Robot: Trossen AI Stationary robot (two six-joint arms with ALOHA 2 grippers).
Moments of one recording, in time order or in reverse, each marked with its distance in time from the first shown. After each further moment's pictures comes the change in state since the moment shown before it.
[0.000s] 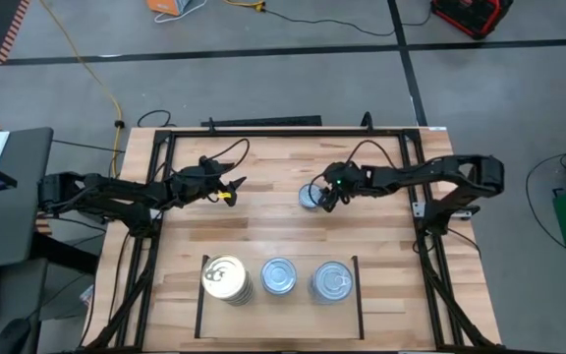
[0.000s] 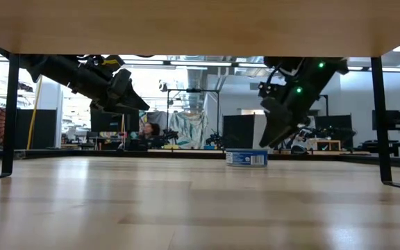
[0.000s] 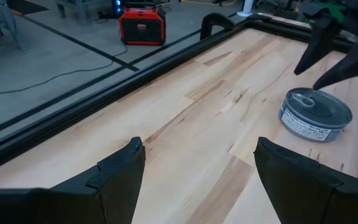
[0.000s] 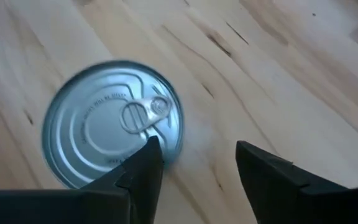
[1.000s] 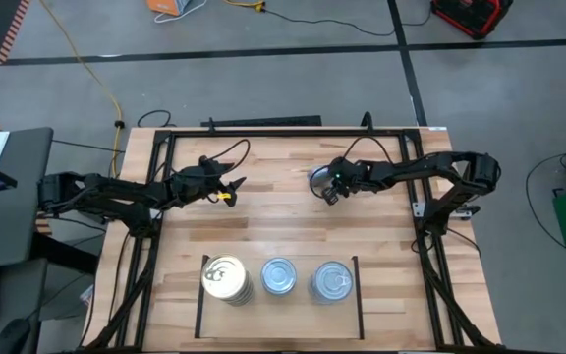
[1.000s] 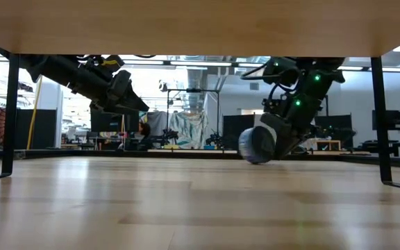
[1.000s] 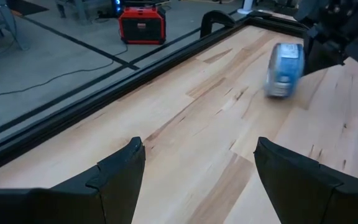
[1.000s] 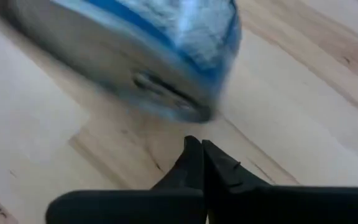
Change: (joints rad) left arm 0.000 0.000 0.000 -0.008 -0.001 0.011; right arm -0.095 0.063 0.001 -0.068 0.009 0.122
